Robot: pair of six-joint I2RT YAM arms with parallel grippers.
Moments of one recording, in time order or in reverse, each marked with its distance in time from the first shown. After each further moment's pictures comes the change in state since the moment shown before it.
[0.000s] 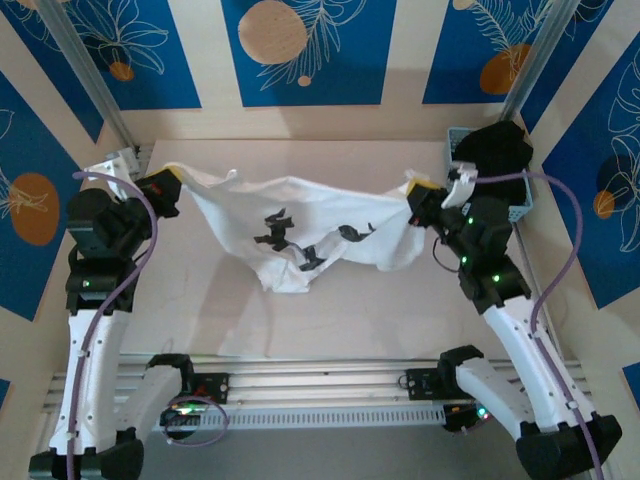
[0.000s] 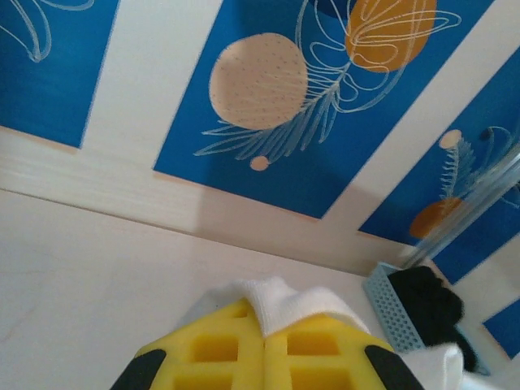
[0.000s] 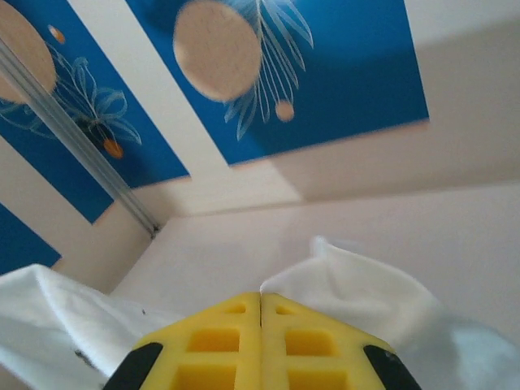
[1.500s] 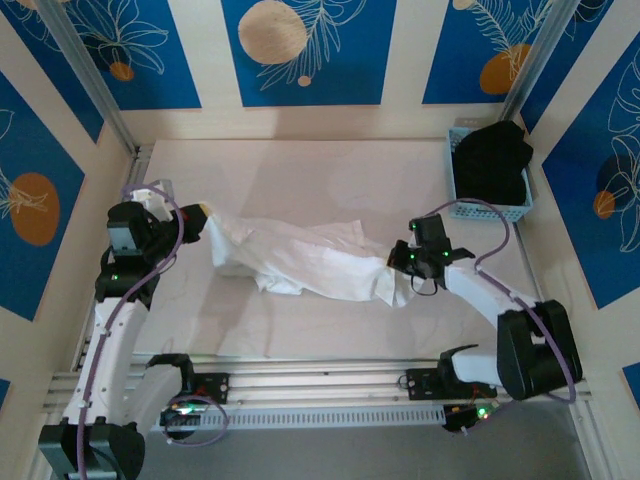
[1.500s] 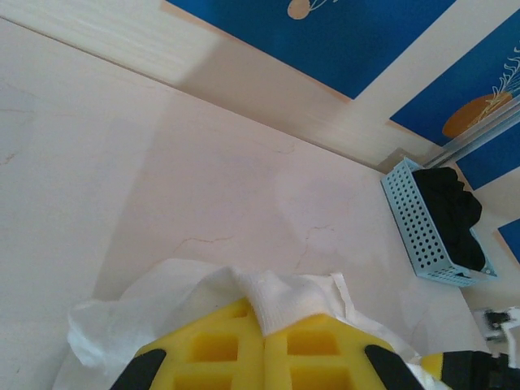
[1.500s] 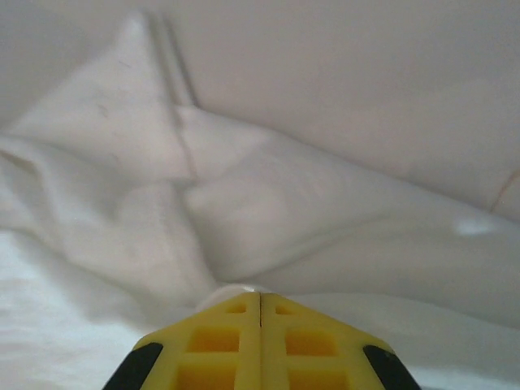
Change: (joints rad) left arm 0.011 0.017 -0.268 0.007 0.109 0.023; right arm -0.026 0.439 -0.165 -0.175 -0.018 0.142
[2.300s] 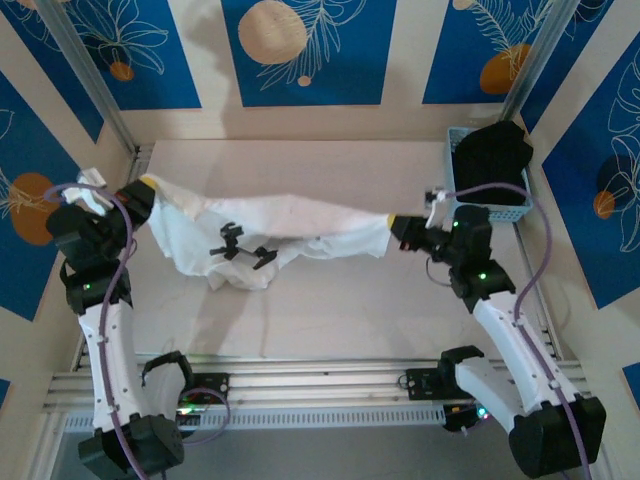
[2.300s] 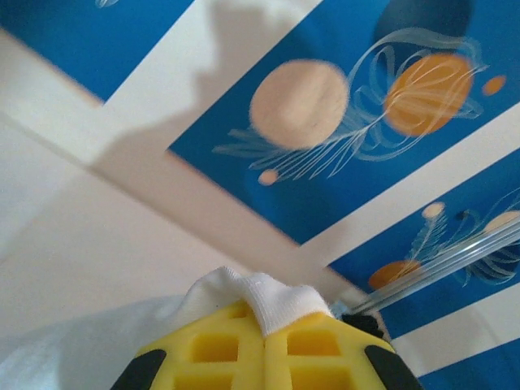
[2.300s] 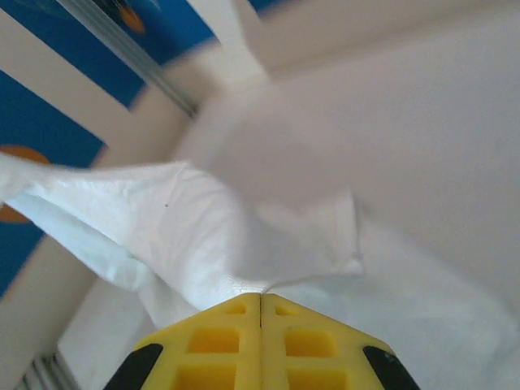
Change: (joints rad) left arm 0.352 -0.032 0.034 0.203 0.221 -0.327; right arm -0.047 -0.375 0.008 0.126 -0.331 -0.097
